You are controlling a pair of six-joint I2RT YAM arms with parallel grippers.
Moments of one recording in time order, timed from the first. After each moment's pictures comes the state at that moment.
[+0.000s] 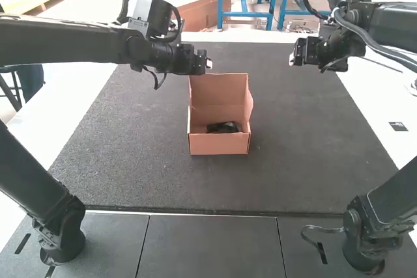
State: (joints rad) left arm -0.49 1.44 1.10 -0.20 0.03 -0.24; right arm 0.15 1.41 1.20 -0.56 -0.06 0.12
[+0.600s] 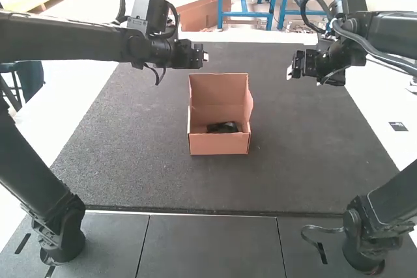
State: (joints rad) left arm -0.45 1.49 1.12 -0.12 0.00 -0.23; right arm 0.15 1.39 1.13 -0.62 -0.11 0.14
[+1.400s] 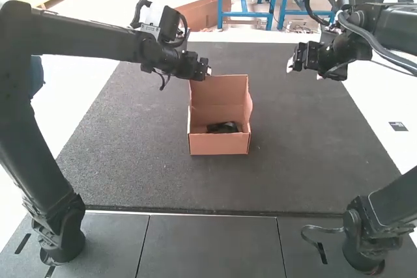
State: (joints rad) left arm -0.45 1.61 1.18 -0.19 0.00 -0.13; right arm 0.15 1.35 1.16 -0.65 -0.14 0.16
